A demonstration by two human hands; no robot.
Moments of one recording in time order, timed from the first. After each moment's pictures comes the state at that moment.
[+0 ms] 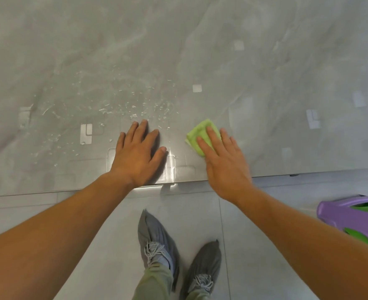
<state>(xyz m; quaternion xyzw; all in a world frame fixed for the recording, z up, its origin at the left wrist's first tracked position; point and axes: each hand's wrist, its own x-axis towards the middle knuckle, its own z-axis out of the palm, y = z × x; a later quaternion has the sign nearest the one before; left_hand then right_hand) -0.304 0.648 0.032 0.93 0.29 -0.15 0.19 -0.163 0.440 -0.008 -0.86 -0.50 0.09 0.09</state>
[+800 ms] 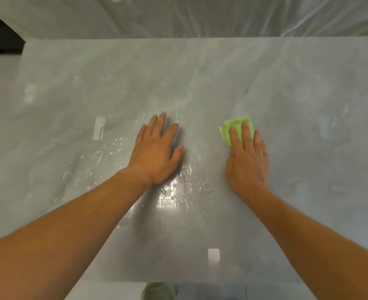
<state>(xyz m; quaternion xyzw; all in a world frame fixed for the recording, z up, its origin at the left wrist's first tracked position) -0.198 0.834 0.052 0.94 0.27 -0.11 0.18 -0.054 0.644 0.004 -0.93 -0.33 0.11 0.09</state>
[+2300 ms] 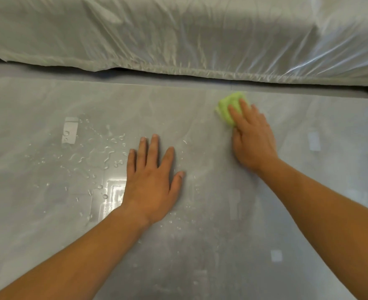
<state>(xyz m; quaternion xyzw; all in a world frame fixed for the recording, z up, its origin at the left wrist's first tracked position) -0.141 0.957 0.028 0.93 0.30 -0.11 0.19 0.105 0.837 0.002 -0.90 -0.42 0.09 0.10</state>
